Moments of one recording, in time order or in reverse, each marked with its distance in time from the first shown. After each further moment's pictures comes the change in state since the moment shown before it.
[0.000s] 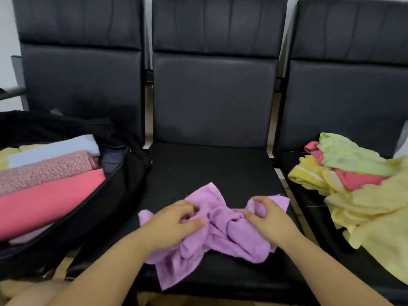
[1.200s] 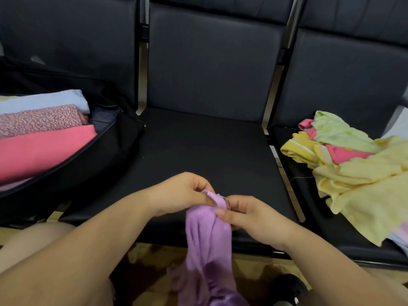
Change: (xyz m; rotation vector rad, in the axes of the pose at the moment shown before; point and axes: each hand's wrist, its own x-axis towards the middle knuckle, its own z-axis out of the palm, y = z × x) left_hand -0.015 0.045 0.012 -0.384 -0.302 -0.011; right_hand -0.082 -0.038 -0.002 0.405 -0.543 -0.089
